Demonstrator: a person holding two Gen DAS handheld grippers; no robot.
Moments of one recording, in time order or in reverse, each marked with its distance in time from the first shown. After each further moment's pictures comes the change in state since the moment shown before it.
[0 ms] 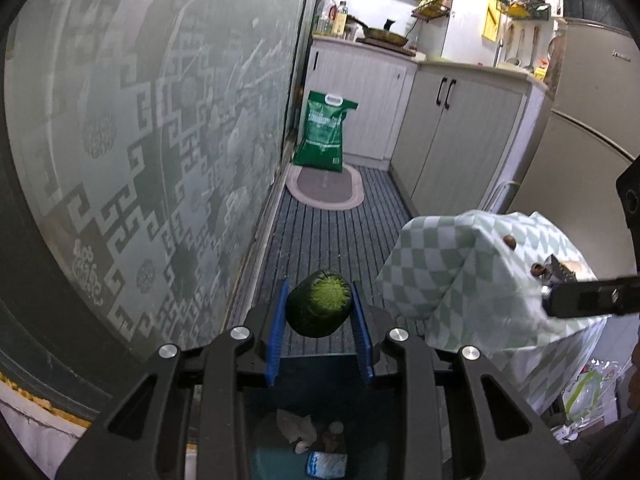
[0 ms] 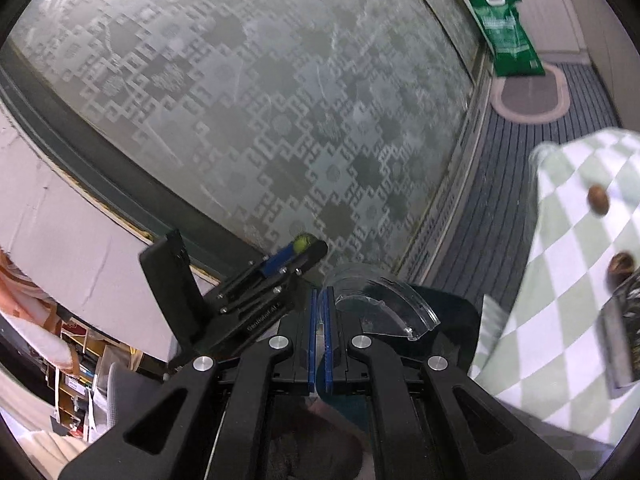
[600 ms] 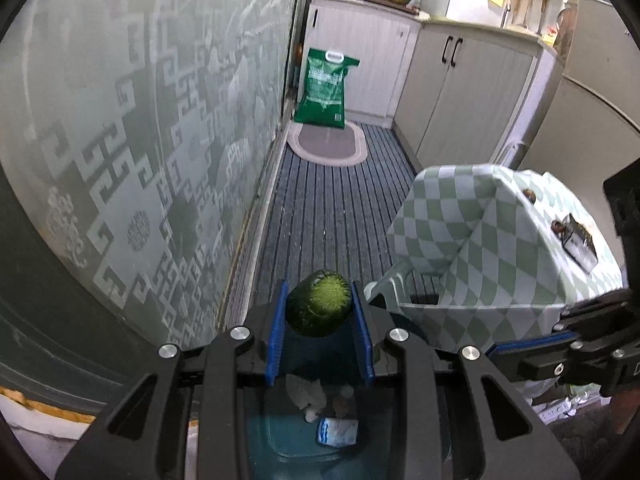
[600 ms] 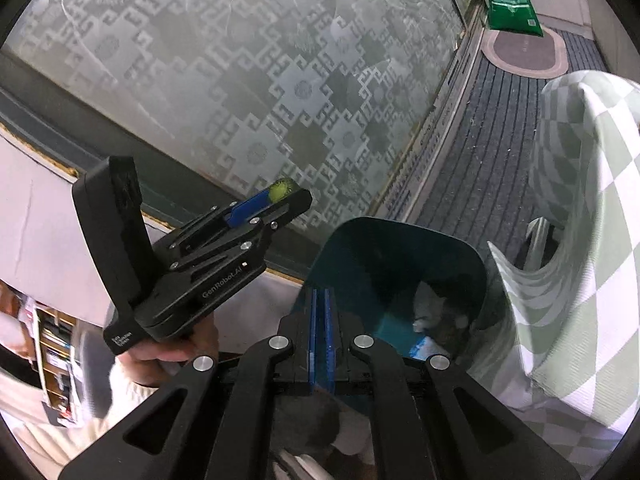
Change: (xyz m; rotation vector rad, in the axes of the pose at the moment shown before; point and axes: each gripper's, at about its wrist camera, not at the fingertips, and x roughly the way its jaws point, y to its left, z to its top) left arm 0.025 0.012 -0.017 0.020 0.171 -0.001; right arm 0.064 -0.003 -0.023 -0.025 0.213 -0.134
